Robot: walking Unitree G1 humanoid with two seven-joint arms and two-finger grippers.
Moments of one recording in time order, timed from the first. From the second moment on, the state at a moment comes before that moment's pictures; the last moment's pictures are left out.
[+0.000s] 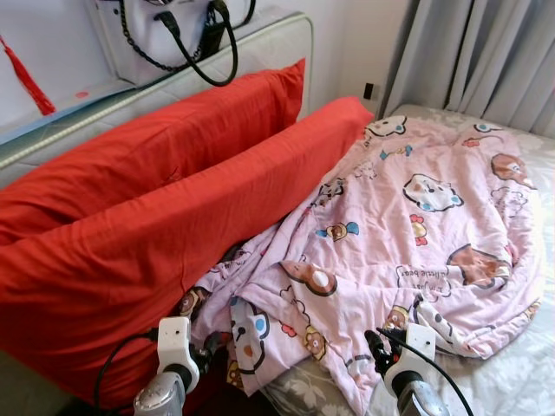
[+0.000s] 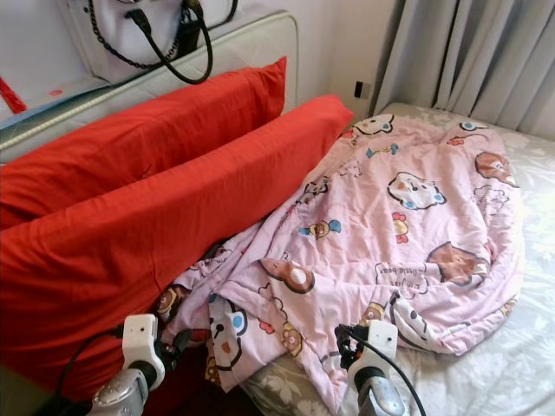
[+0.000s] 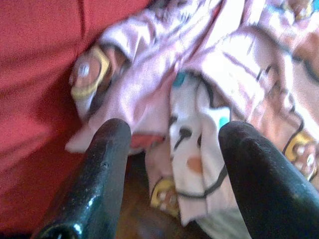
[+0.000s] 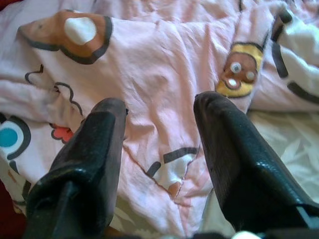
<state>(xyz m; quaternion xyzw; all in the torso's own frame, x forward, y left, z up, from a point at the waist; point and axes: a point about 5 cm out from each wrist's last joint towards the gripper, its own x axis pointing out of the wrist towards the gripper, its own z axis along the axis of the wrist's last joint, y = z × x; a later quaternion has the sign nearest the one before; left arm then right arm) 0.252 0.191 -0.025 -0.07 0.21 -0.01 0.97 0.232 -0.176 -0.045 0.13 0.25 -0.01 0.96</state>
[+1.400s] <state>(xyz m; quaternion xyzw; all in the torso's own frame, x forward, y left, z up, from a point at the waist) 0.257 0.178 -0.011 -0.09 0.16 -0.03 0.98 0.223 -0.153 -0.051 0.10 0.26 0.05 0.96</state>
